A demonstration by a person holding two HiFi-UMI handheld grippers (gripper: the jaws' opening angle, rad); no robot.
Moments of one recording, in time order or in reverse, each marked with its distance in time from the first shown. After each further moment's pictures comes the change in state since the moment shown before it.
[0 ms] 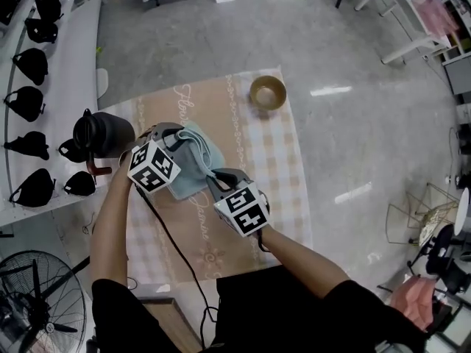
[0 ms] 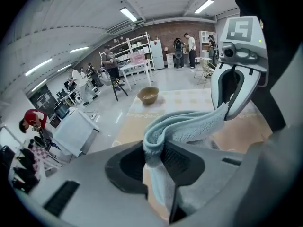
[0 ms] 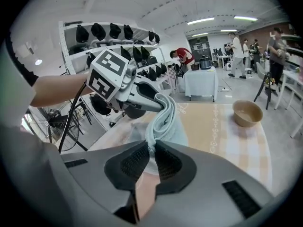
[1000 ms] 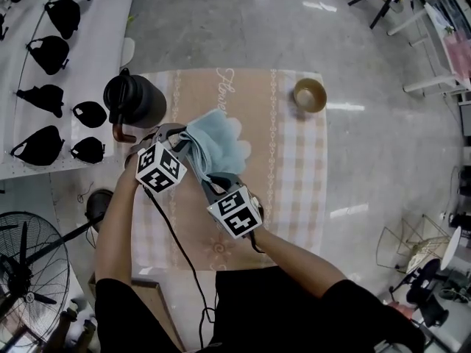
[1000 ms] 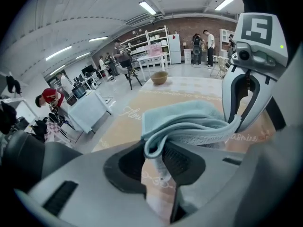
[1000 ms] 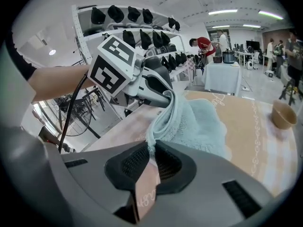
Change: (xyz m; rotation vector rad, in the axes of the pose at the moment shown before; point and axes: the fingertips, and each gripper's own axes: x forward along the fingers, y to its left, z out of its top) left arm -0.046 -0.021 -0.110 -0.177 0.081 0.128; right arm 0.066 0.100 -0.029 -0.143 0.117 0.137
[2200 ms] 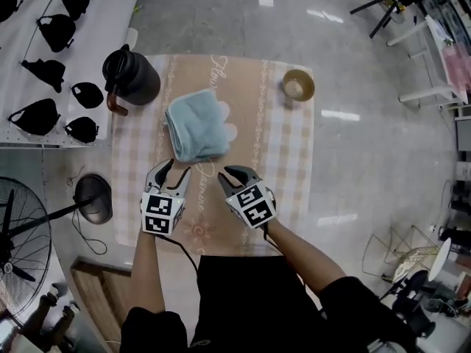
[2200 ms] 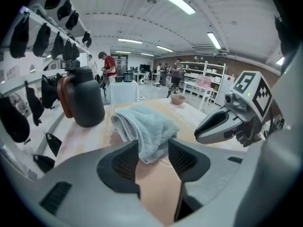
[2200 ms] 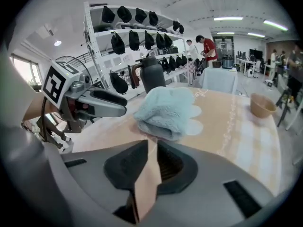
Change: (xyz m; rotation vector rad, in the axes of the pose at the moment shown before) left arm -0.063 -0.134 -0.007 -0.750 -0.202 0.265; right arm -0.060 -0.037 -0.081 -0.076 -0.002 -0.034
